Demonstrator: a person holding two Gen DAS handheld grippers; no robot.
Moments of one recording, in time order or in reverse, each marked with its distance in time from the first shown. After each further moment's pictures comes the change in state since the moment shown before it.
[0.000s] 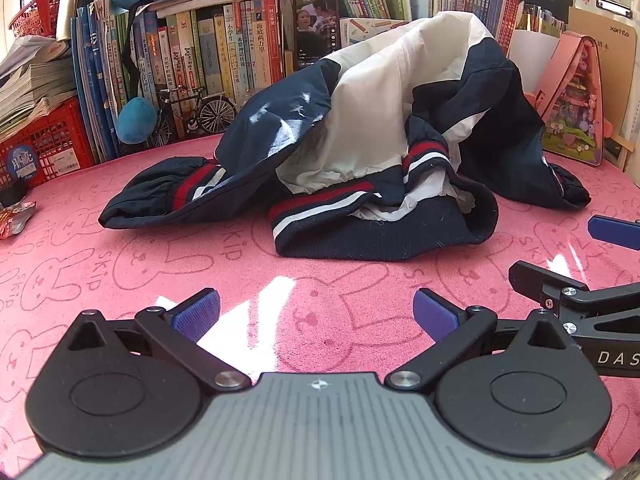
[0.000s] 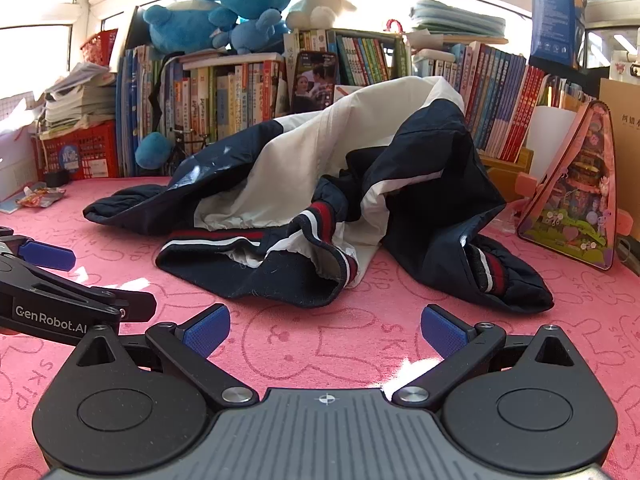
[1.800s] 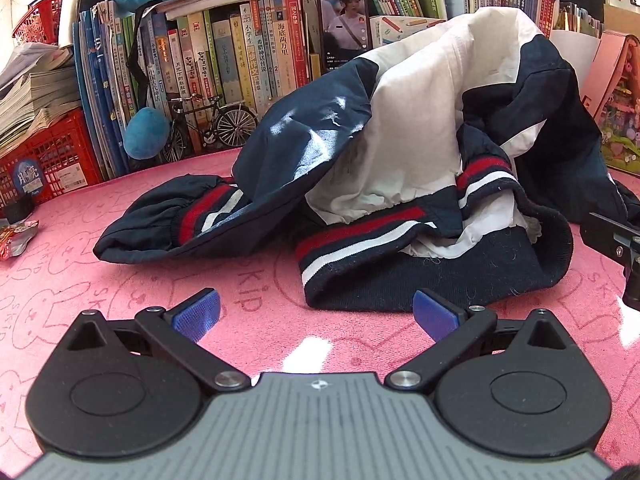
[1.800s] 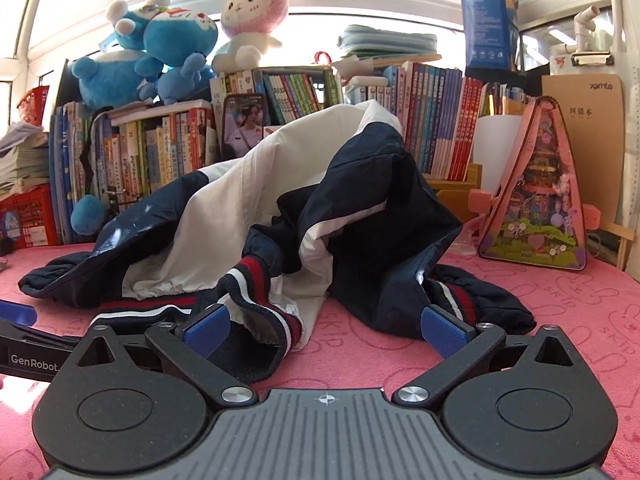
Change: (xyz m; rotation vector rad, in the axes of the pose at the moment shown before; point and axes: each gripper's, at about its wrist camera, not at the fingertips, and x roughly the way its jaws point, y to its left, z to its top) left arm 0.056 0.010 0.019 0.002 -0.040 0.086; right arm 0.044 -0.033 0.003 0.138 -0.133 -0.134
